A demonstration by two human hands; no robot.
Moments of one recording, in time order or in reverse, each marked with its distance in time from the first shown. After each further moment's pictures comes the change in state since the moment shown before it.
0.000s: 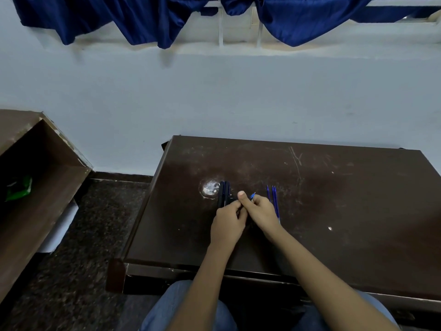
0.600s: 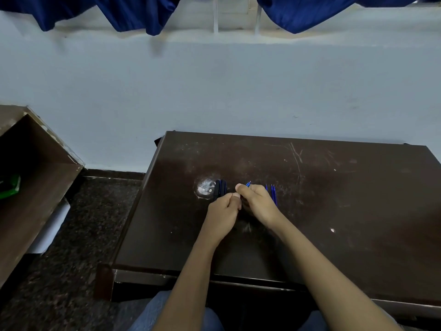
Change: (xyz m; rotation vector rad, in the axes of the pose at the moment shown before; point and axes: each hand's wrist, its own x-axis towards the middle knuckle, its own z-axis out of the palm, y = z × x) left_hand 0.016 0.015 -0.019 -0.248 -0.123 -0.166; right_hand 0.012 -0.026 -0.015 0.170 -0.275 -0.147
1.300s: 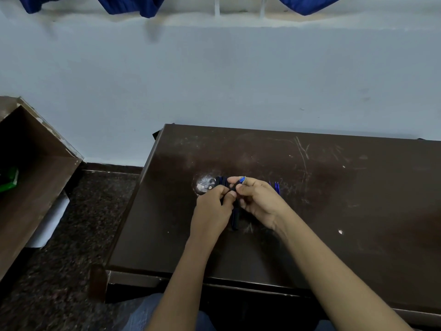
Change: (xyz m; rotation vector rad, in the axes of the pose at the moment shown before) left_hand 0.009 -0.006 -0.011 0.194 0.198 0.064; right_hand 0.013 -0.005 0.001 0.438 -0.009 0.264
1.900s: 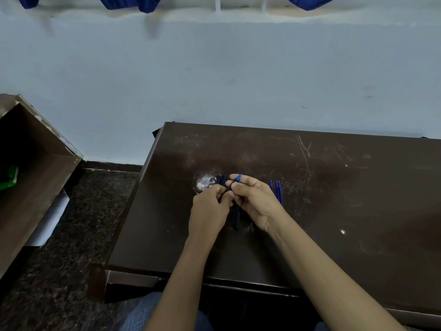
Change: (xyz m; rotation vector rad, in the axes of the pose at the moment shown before) left_hand 0.001 -0.002 -0.002 -0.045 0.016 -0.051; right_hand -0.003 0.001 0.015 0.255 0.087 0.009
